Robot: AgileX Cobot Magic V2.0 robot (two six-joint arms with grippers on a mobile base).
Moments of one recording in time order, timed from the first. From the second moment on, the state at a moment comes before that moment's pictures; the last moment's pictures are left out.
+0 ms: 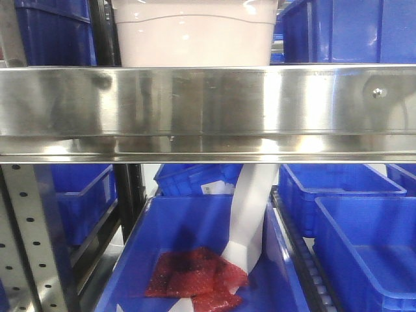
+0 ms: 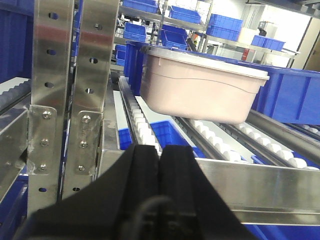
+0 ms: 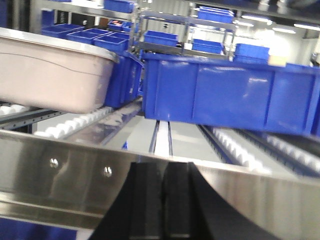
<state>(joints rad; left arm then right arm) -0.09 0.07 -0.34 -0.47 0.33 0.27 0.04 -0.01 -0.01 0.18 -0.04 -0.25</state>
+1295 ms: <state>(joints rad) -0.09 0.07 -0.34 -0.47 0.33 0.27 0.04 -0.01 0.03 -0.03 -0.01 0.06</state>
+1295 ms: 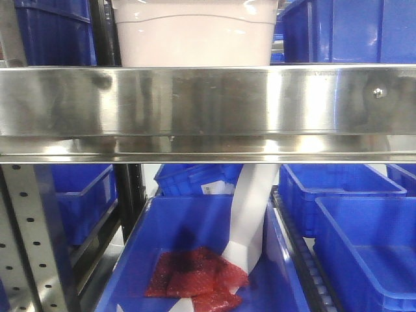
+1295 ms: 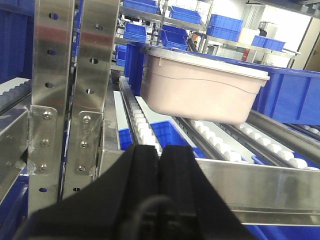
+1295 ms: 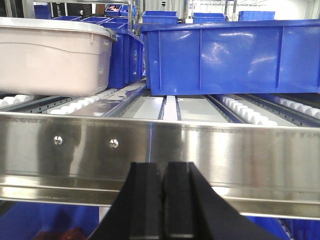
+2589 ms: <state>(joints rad) -0.10 -0.01 0.03 0.02 0.05 -0.10 0.04 -0.01 0.03 -0.03 -0.02 0.06</state>
